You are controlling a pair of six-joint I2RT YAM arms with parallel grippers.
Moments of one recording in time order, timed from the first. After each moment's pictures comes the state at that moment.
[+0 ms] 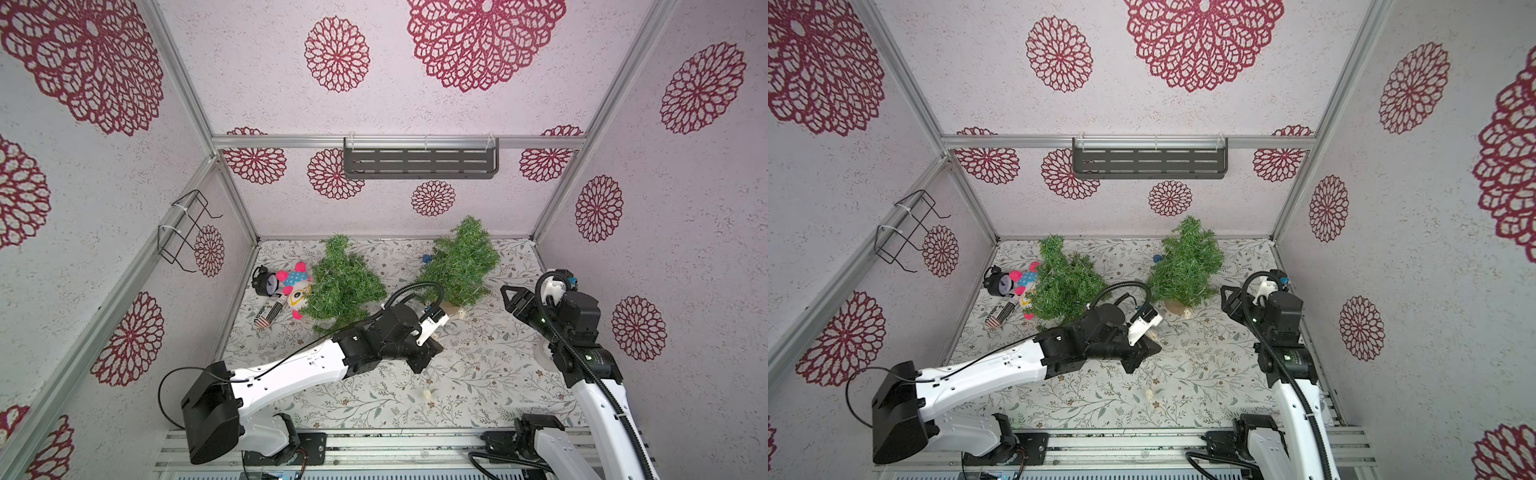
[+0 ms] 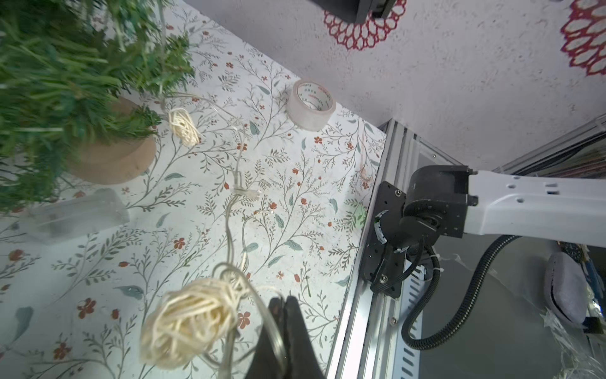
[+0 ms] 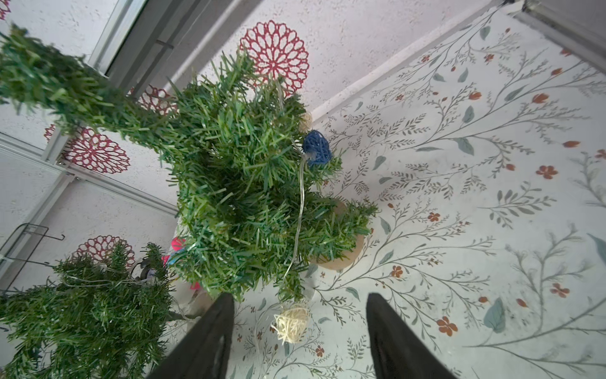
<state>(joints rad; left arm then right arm) -1.02 1.35 1.03 -0.25 0.22 -0.21 0.00 0.79 0.74 -0.35 -0.32 0.60</state>
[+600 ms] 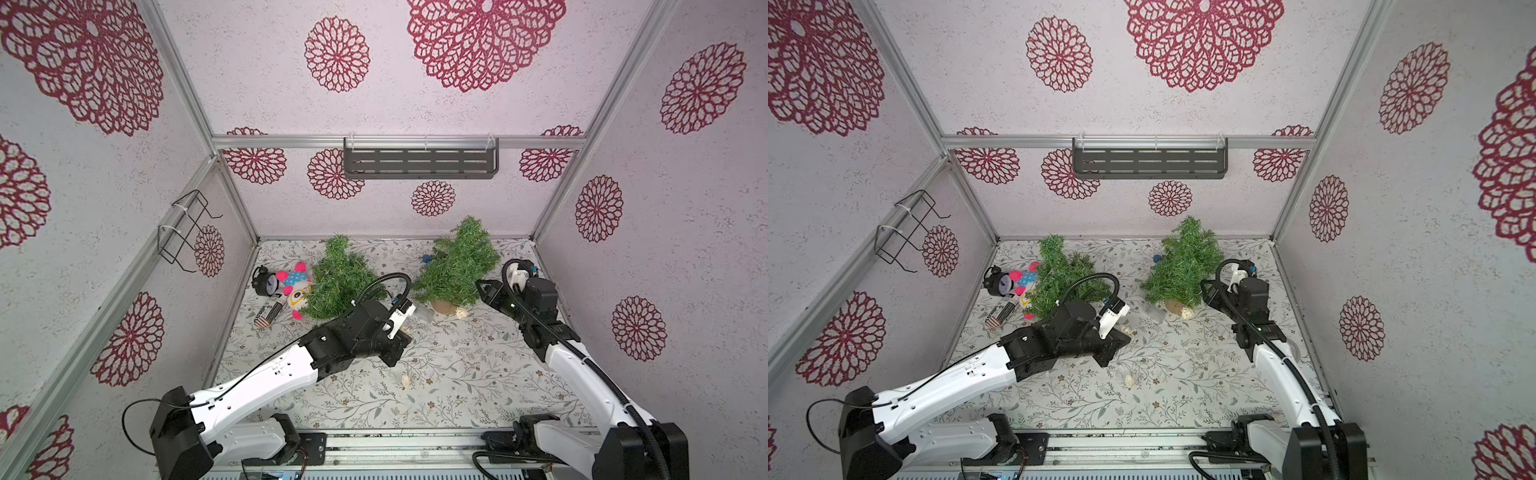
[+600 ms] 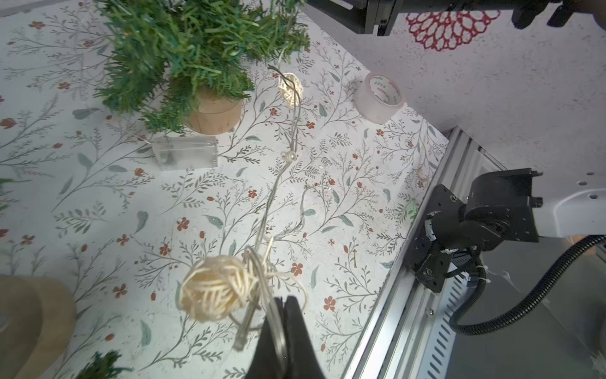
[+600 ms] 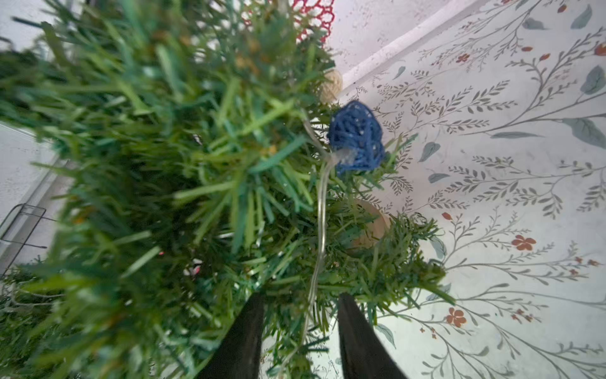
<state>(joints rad) -0.90 1.19 0.97 -0.45 0.11 -0.25 0.13 1.14 0.71 0.01 -0.28 0.66</state>
